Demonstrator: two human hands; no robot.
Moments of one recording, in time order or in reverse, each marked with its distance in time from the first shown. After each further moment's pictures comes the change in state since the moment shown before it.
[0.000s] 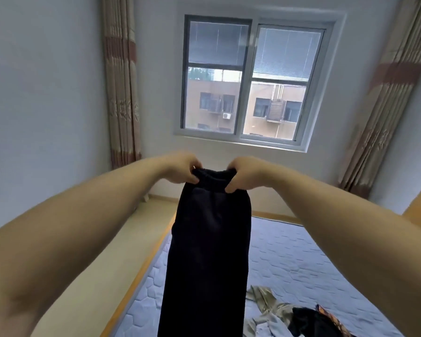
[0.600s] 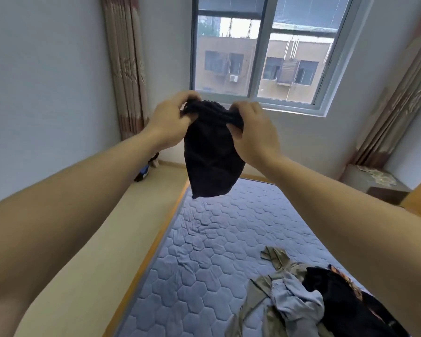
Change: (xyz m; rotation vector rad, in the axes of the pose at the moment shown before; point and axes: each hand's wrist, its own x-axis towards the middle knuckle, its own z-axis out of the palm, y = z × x) left_hand -0.019 -0.106 0.029 -0.472 0.685 0.131; right_hand 0.048 -0.061 0.086 0.177 0.804 -0.250
